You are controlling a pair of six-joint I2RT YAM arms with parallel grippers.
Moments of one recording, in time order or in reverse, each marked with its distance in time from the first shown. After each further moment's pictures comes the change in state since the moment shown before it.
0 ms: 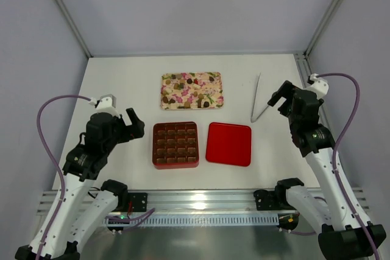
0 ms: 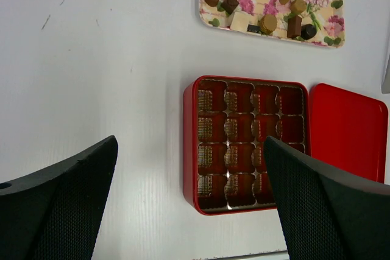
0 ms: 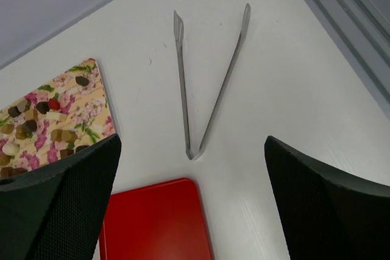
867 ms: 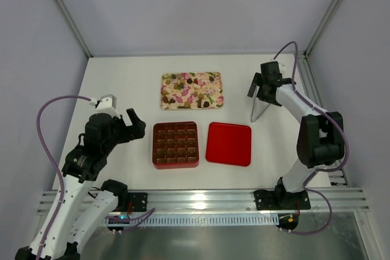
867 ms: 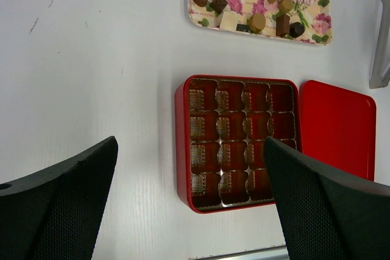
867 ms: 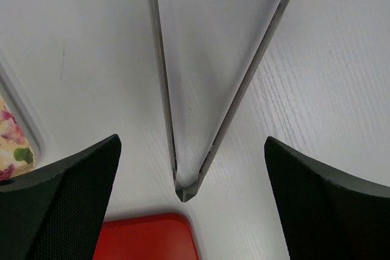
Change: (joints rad) left arm 0.000 -0.014 0.000 0.005 0.035 0.001; right arm -0.007 0.853 0.356 -0.050 -0.087 -0.064
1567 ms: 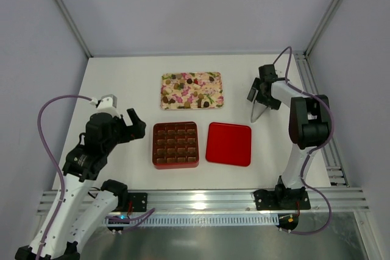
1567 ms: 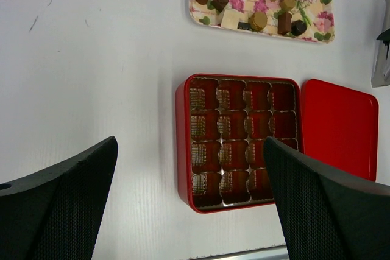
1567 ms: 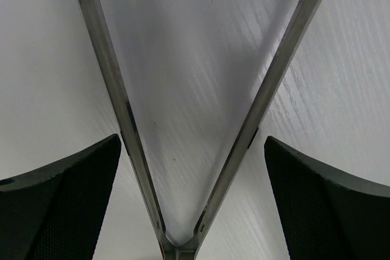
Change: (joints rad) left arm 0.000 0.005 0.000 0.000 0.001 0.002; right arm -0.043 0.236 0.058 0.035 -0.016 0.039
